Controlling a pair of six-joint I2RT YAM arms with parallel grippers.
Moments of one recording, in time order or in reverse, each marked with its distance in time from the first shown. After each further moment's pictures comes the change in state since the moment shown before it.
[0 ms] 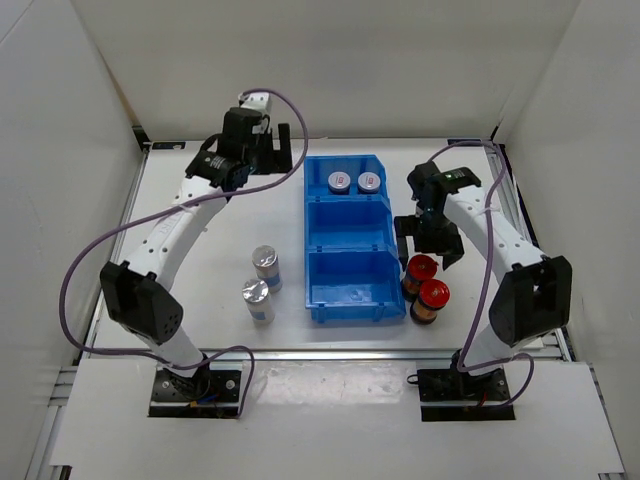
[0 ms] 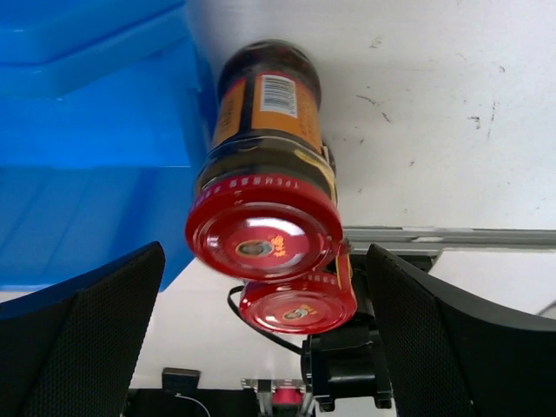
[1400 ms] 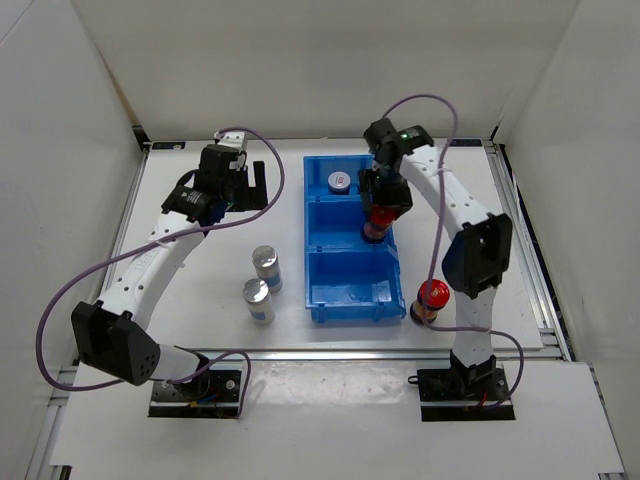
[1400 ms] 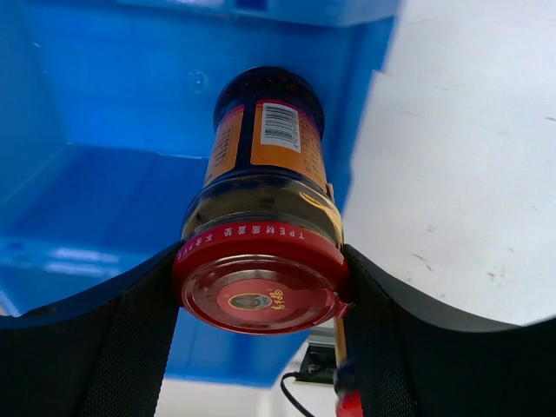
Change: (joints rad) left arm 0.057 -0.281 -0.397 -0.045 -0.024 0.013; right arm 0.109 0.429 0.635 -0.012 0.016 0.031
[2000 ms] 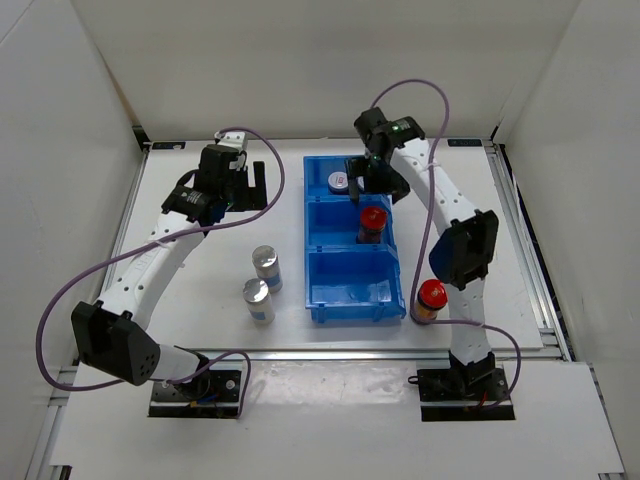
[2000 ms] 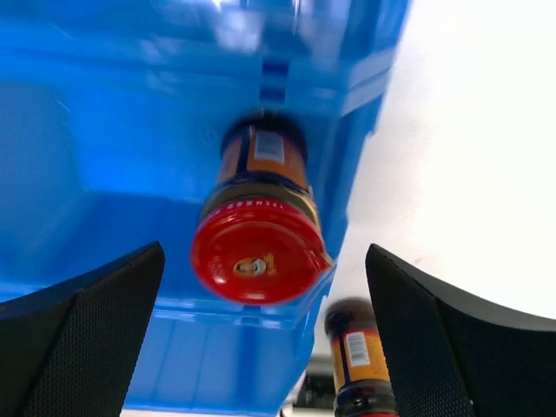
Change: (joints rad) left arm 0.000 0.000 0.000 0.000 -0.007 0.014; right arm 0.027 0.151 0.175 -0.024 0.053 -0.008
